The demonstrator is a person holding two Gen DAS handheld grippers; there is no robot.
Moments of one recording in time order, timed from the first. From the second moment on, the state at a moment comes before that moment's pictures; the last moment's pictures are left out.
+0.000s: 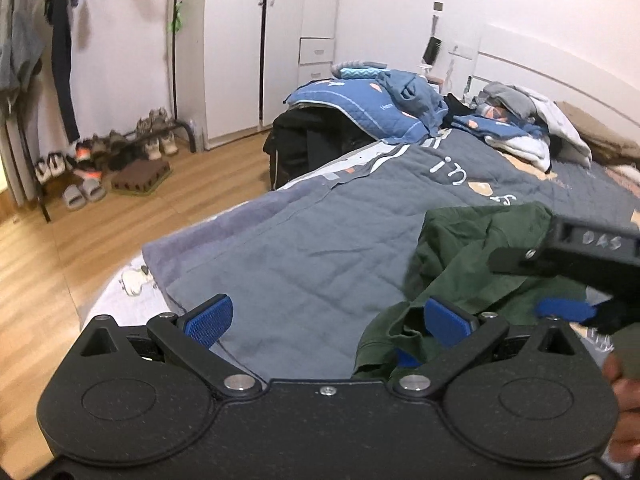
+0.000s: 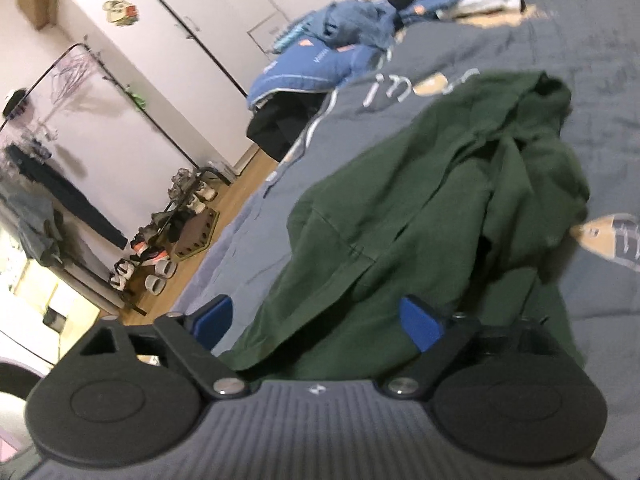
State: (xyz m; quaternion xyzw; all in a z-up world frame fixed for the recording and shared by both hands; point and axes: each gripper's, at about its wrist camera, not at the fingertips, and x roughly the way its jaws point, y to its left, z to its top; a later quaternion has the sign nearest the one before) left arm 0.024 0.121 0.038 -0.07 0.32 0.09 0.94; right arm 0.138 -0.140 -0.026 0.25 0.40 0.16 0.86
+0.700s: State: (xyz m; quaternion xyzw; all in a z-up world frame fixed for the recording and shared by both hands) left arm 0.026 0.132 0.036 -0.13 0.33 0.08 0.93; right arm 0.141 -0.140 -0.034 0.34 0.37 0.13 0.85
